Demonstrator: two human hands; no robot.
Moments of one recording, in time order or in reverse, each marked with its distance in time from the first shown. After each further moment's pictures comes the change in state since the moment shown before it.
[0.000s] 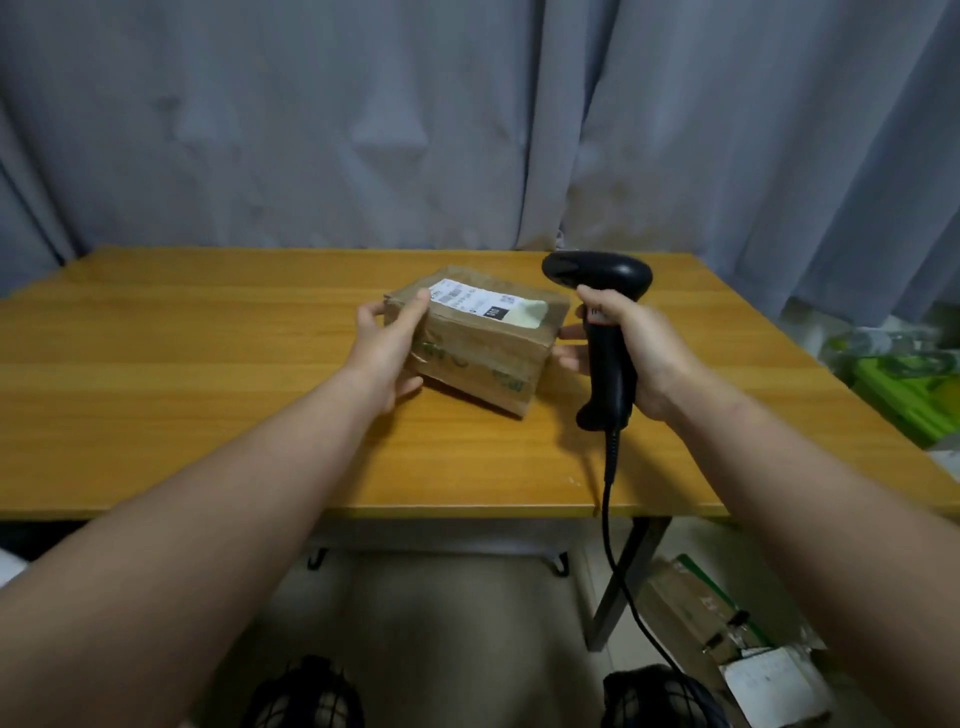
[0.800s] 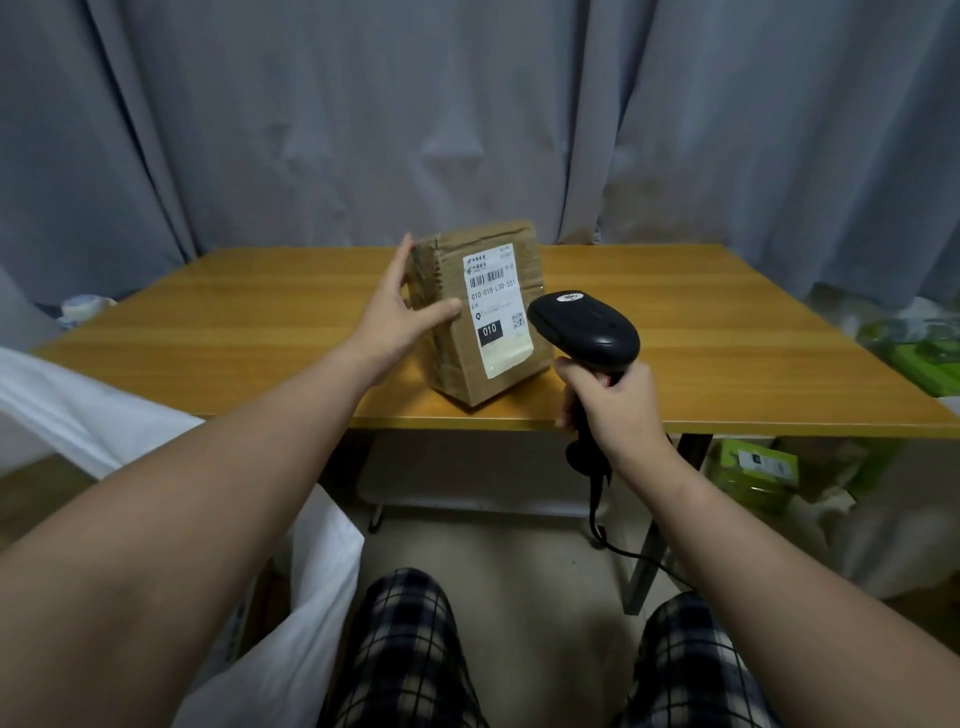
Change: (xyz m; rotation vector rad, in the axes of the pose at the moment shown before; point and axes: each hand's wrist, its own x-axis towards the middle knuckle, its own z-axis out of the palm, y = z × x) left_hand -0.112 0.018 -0.088 0.263 -0.162 0.495; right_hand -0.124 0.083 0.055 -0.184 0.048 -0.456
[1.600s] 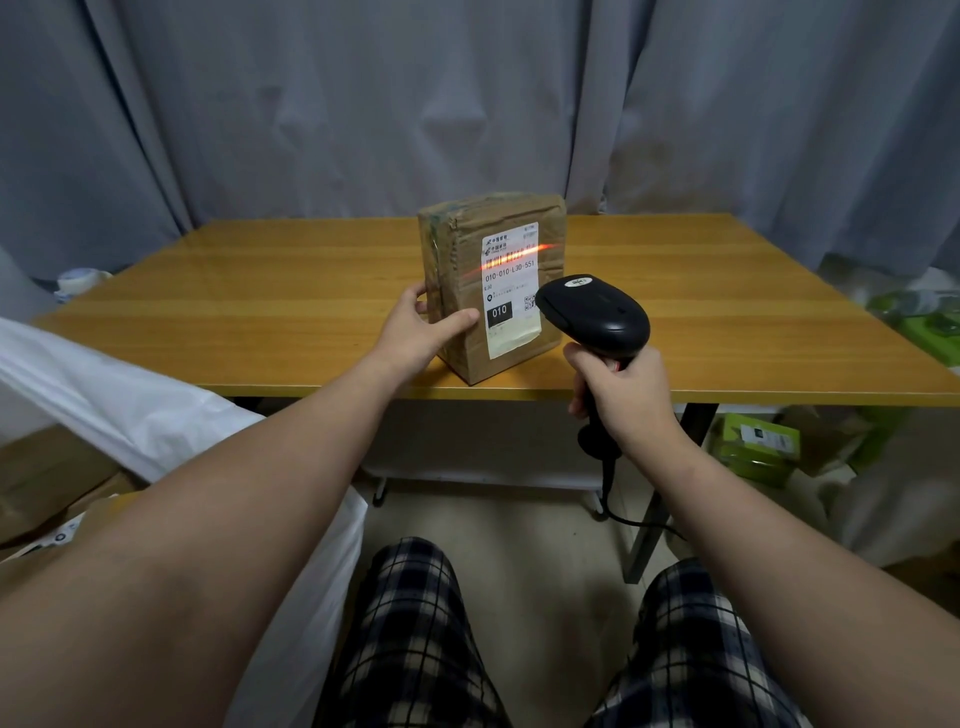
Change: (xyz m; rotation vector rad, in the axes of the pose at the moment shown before) left_hand -0.015 -0.039 0.021 0.089 0.036 -0.176; right_hand -0.011 0.012 -0.005 -0.092 0.027 0.014
